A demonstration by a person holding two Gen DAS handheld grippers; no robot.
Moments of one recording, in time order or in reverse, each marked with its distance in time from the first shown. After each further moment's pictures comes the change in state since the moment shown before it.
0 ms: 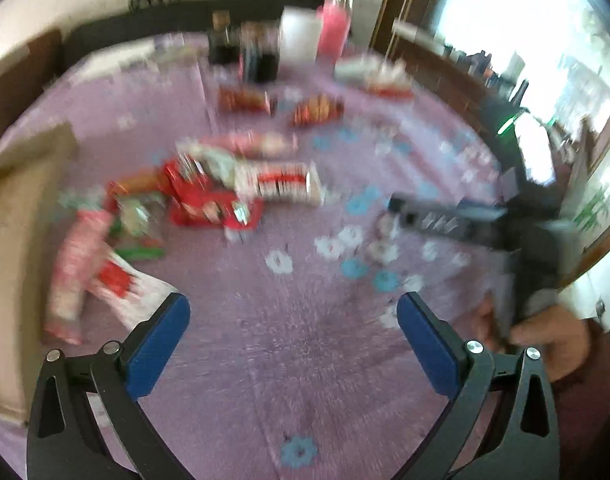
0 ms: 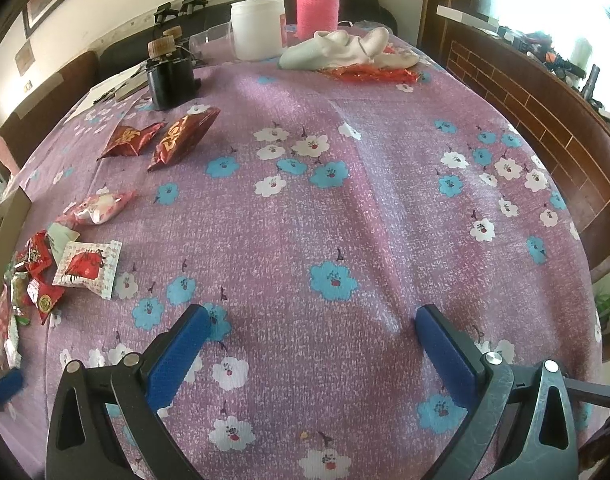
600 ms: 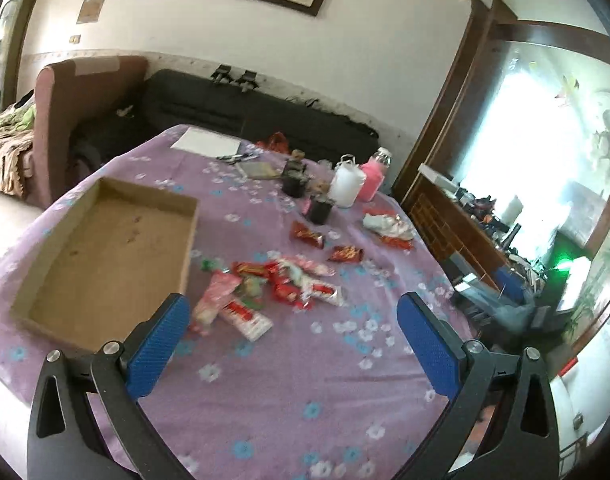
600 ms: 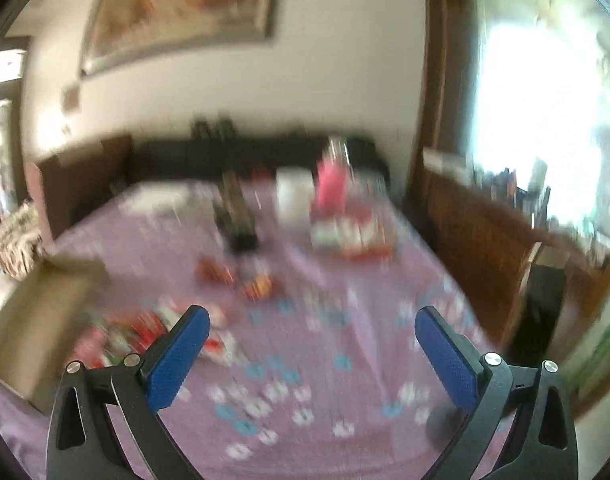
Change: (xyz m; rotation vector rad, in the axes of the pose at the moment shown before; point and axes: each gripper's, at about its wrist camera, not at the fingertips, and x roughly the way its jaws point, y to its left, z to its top) left arm -0.173 0.068 -0.022 -0.282 -0.356 0.012; right arm -0.205 0.060 -0.034 -0.111 -0.584 -0.047
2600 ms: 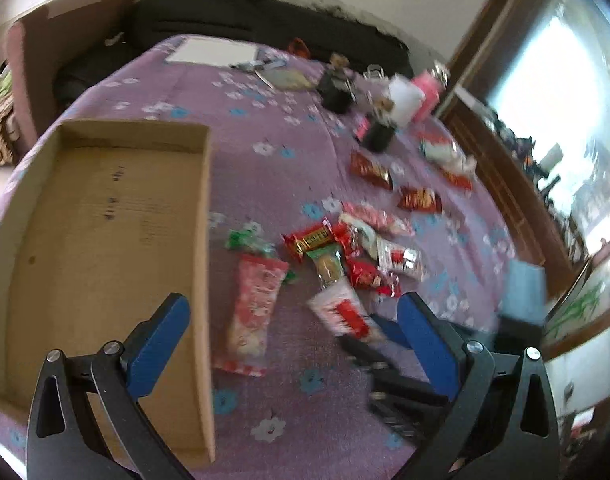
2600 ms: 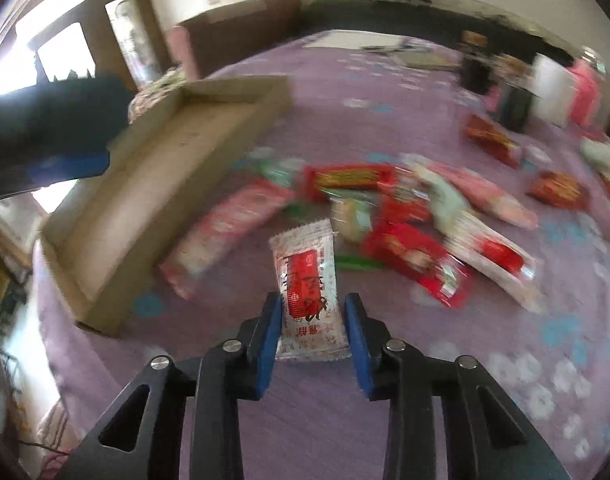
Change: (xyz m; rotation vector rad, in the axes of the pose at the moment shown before) left arm 0.165 0.052 0.015 0.051 0.362 0.061; right arm 0.119 0.154 -0.082 -0.226 0.540 0.591
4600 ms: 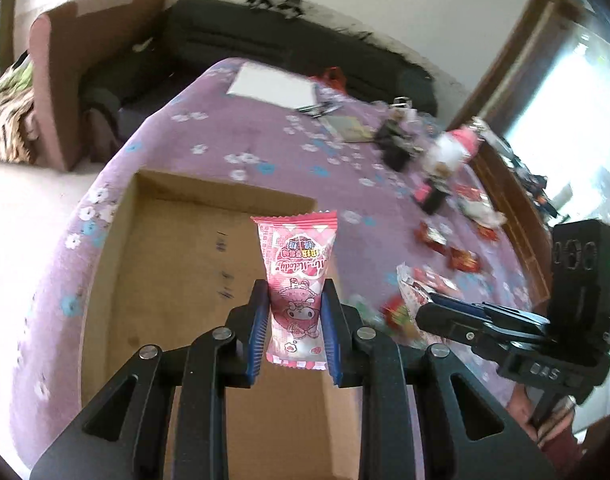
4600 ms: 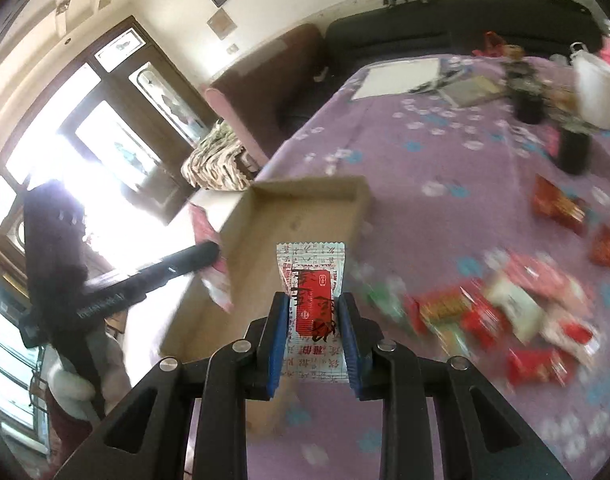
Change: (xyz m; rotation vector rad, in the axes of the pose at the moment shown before) left arm -0.028 0.124 0.063 -0.097 -0.057 0.023; right arm -0.024 0.028 0.113 0.185 -0.056 0.350
